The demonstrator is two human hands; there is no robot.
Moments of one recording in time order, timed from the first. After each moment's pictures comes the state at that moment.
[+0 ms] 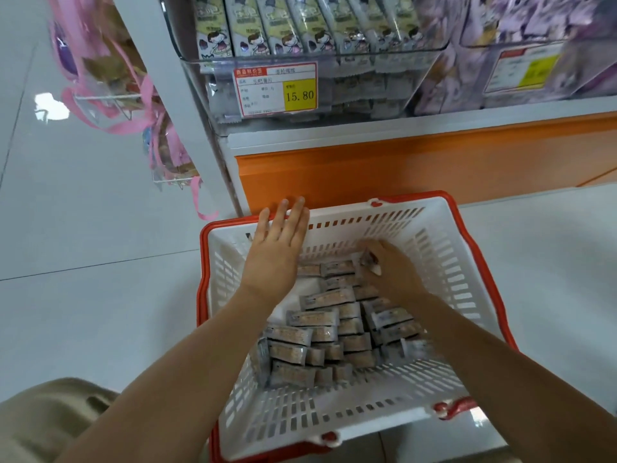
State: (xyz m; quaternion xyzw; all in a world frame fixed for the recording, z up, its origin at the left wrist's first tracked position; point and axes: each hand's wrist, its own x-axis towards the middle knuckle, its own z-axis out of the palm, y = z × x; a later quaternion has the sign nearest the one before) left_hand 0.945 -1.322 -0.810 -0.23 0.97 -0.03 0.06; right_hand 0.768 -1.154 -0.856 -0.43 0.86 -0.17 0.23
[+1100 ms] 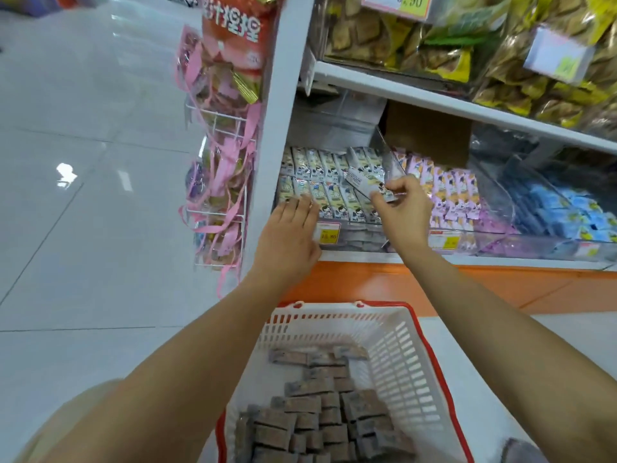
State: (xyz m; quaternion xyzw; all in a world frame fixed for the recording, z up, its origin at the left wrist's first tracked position) left_hand 0.936 -1.385 -0.610 -0.28 0.95 -0.02 -0.15; right_hand 0.759 -1.294 -0.561 -0.36 0.80 -0.47 -0.06
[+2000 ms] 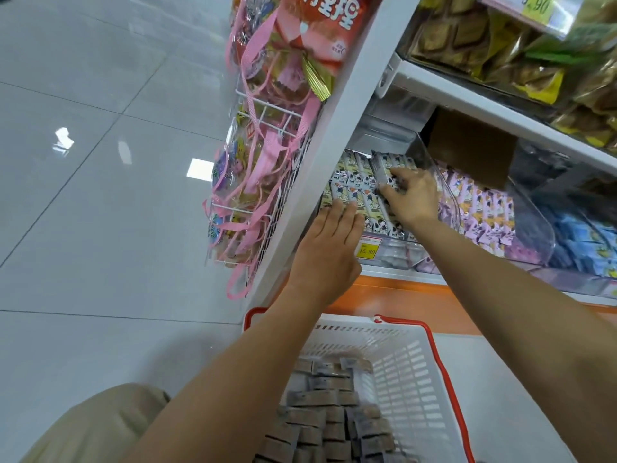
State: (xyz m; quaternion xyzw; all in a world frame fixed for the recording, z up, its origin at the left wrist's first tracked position) left_hand 0.931 -1.394 -0.629 -0.26 0.94 0.00 -0.21; right_hand 0.721 -1.385 -0.572 -0.40 0.89 -0.21 -0.09
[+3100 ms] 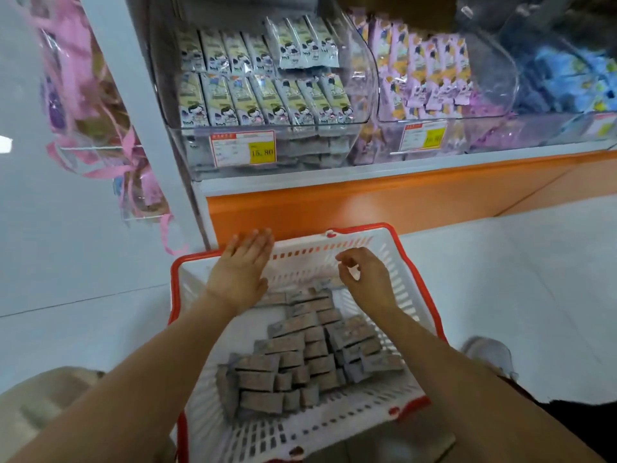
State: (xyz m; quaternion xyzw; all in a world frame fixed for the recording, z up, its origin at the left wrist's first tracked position) left_hand 0.941 -1.341 -0.773 -0.18 0.98 0.04 0.11; right_hand 0.774 -1.149 -0.782 -0.39 0.87 -0.31 0.07
